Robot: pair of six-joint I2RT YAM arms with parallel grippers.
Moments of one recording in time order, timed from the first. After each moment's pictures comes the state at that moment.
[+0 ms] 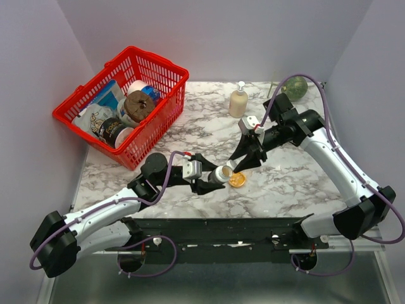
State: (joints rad) left arm -0.83 0.98 0.52 0.55 0.74 0.06; right arm 0.49 1.39 1.47 -1.18 -1.22 -1.06
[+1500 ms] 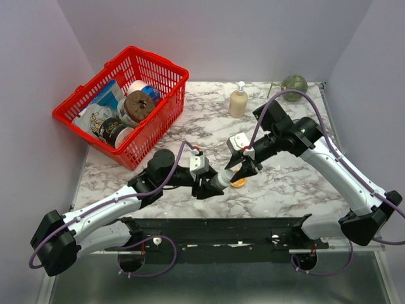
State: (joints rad) left arm -0.83 0.99 0.58 0.31 0.74 -0.05; right arm 0.69 1.34 1.49 -1.17 -0.98 -1.05
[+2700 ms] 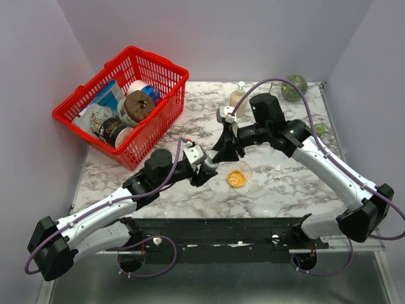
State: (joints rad) left arm -0.83 0.92 0.59 0.21 0.34 0.01; right arm 0.68 1.36 1.39 -0.64 -0.88 -0.41
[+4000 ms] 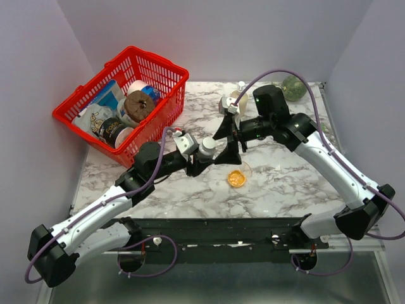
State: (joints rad) left arm -0.75 0.91 0.68 0.18 0.37 -0.01; right arm 0.66 1.40 1.50 -0.69 -0.86 -0.33
